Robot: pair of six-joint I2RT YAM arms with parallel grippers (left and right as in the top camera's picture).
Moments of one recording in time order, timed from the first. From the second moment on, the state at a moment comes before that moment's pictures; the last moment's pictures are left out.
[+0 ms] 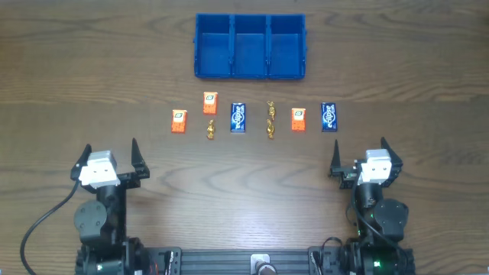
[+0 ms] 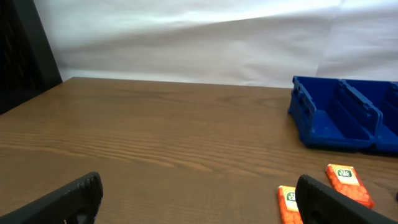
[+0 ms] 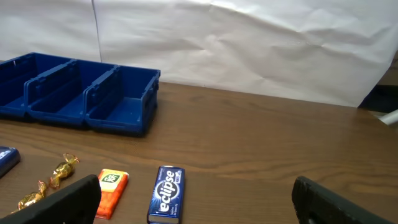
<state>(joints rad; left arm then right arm) 0.11 0.01 0.02 -0.11 0.00 -0.01 0.00 0.02 0.01 -0.07 -0.01 -0.12</state>
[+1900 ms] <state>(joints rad) -0.02 0.41 0.52 -0.48 0.02 -0.11 0.00 0.02 0.01 -0.07 -0.01 -0.12</state>
